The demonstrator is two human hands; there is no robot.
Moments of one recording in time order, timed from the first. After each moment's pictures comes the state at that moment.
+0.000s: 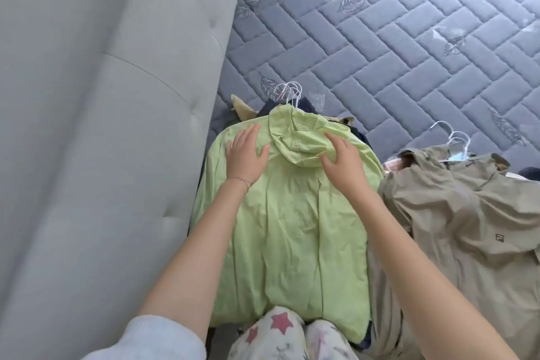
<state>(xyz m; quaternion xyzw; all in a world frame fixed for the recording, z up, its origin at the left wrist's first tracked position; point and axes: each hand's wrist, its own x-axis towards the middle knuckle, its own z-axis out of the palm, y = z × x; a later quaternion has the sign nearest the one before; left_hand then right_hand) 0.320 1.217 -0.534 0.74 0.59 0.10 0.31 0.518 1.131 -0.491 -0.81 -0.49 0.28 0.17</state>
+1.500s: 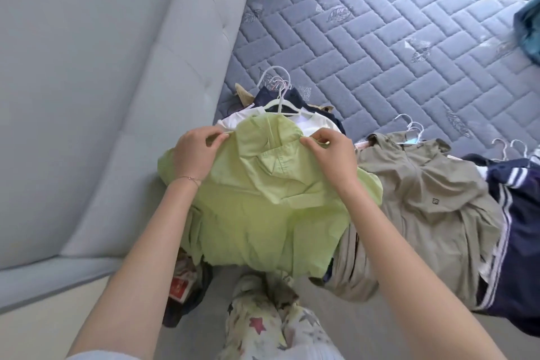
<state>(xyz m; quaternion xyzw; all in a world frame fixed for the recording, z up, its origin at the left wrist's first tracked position) 0.223 1.097 -0.358 0.71 0.61 0.24 0.25 0.484 1.019 -0.332 -0.79 -0.46 0.28 0.31</state>
